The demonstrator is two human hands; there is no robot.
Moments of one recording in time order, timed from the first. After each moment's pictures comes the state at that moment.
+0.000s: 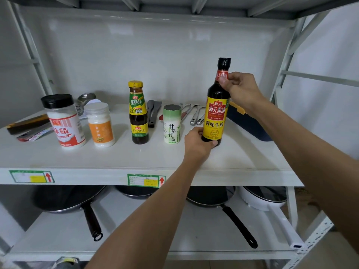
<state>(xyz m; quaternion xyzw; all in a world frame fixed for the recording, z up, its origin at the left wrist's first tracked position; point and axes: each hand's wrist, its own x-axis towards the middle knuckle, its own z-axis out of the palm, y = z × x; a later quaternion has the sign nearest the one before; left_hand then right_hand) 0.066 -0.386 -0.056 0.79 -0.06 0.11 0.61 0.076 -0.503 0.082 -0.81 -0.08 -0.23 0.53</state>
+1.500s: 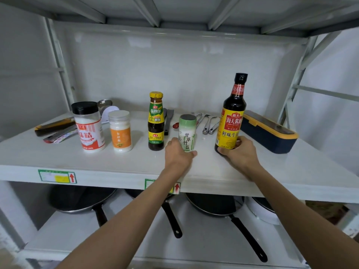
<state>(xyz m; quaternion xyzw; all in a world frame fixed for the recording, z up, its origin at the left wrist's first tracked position) 0.060 -0.299 -0.057 0.86 0.05 0.16 0.48 0.052 -0.488 -0.041 -0.85 0.04 -0.18 0.50</state>
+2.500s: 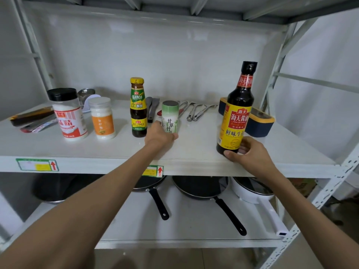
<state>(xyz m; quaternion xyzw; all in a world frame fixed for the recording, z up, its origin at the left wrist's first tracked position) 0.073 -0.293 -0.052 0.85 0.06 0.12 0.51 -0.027 -0.548 -0.048 -0.88 0.03 -0.15 0.45</state>
